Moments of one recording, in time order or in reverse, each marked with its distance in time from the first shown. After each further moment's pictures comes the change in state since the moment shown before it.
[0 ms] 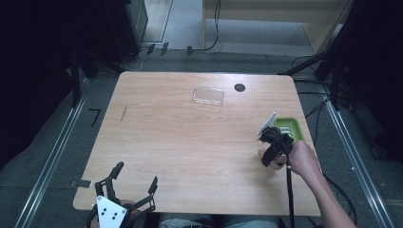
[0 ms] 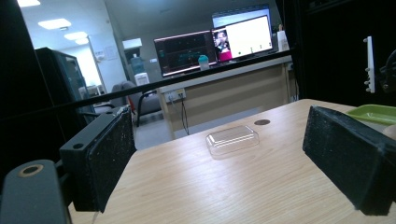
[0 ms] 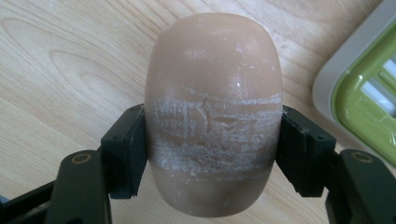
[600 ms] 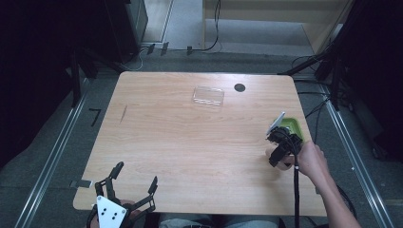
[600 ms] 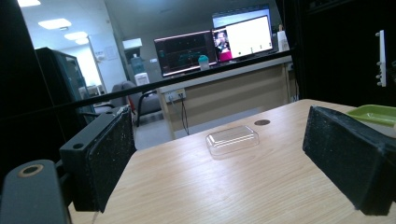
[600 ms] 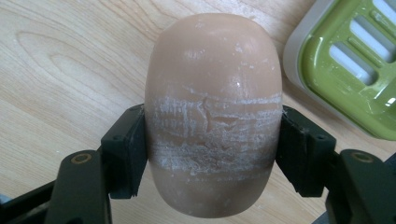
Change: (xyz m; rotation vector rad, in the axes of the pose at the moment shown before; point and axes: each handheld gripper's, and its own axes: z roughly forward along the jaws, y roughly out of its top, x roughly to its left) left arm 0.000 0.000 0.000 -0.001 -0.001 -0.001; right arm -0.016 -0.014 -0.004 0.003 -0.018 0.037
